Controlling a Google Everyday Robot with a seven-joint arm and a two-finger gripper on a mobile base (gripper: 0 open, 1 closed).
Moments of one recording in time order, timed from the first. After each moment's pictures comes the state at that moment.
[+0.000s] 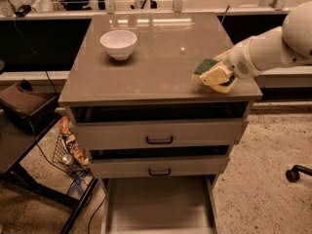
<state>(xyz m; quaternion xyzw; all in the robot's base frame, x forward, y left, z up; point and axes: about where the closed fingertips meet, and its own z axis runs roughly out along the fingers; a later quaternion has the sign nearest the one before) 0.623 -0.166 0.869 -0.44 0.80 0.12 0.39</state>
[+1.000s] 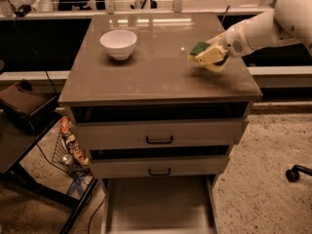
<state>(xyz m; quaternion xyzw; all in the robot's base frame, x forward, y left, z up) 0.708 -0.165 0.878 -0.45 0.78 0.18 0.41</state>
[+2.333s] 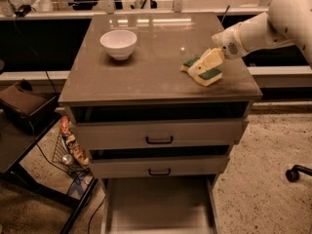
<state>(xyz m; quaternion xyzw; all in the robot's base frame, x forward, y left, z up) 0.710 -0.153 0.869 -0.45 0.77 0.19 0.40</state>
